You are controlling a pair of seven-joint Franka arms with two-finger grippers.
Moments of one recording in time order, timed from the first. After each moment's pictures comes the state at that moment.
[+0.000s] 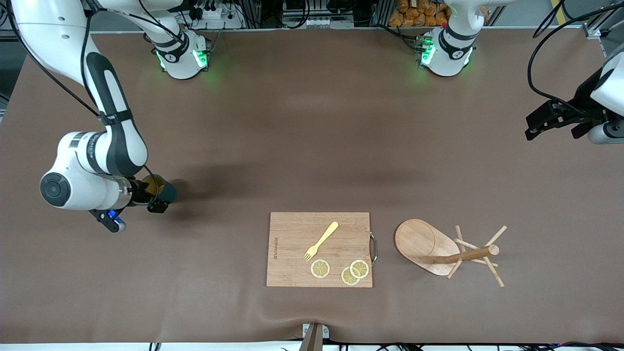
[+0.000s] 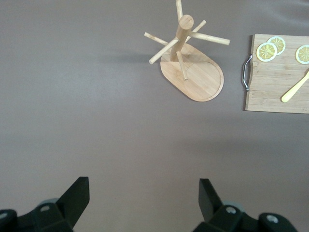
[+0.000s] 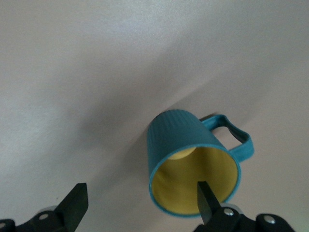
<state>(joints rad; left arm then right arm) 0.05 0.04 -0.15 -1.48 0.01 1.58 -0.14 0.12 0.49 -0.11 -1.80 0.16 2.04 0.62</state>
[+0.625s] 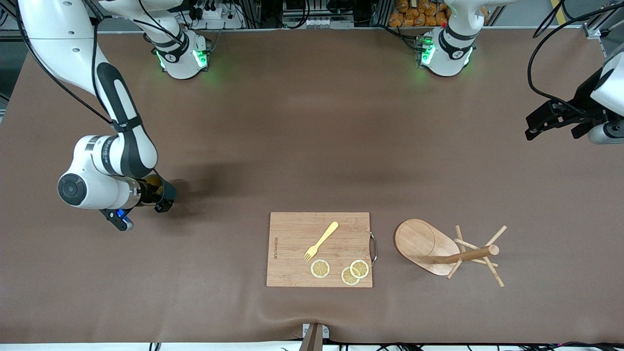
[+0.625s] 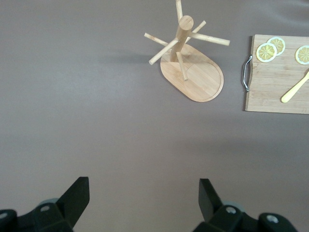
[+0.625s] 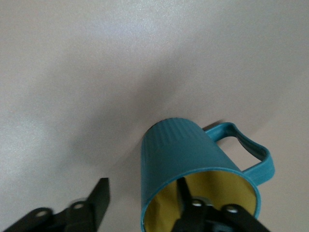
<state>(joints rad) 0.05 0.04 -0.15 -1.48 0.01 1.58 -0.14 0.12 0.51 -0.11 -1.85 0.16 2.12 0.64</state>
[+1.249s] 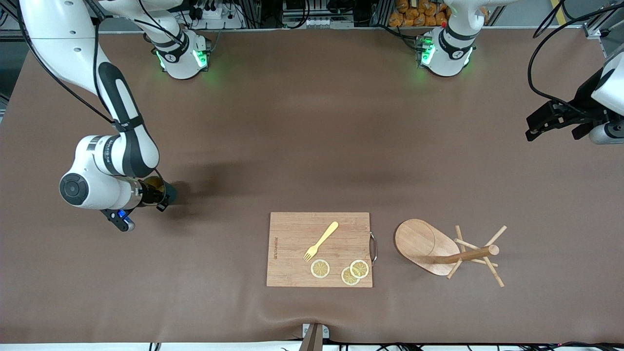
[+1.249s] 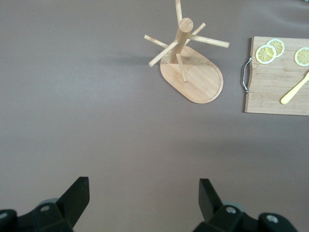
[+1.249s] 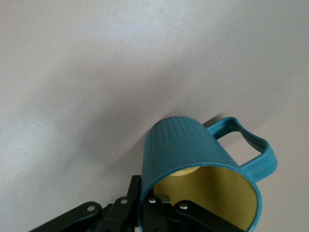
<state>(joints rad) 0.05 0.04 -0.15 -1.48 0.01 1.59 -0.14 0.13 0.51 -0.11 -1.84 0.16 2.13 0.64</state>
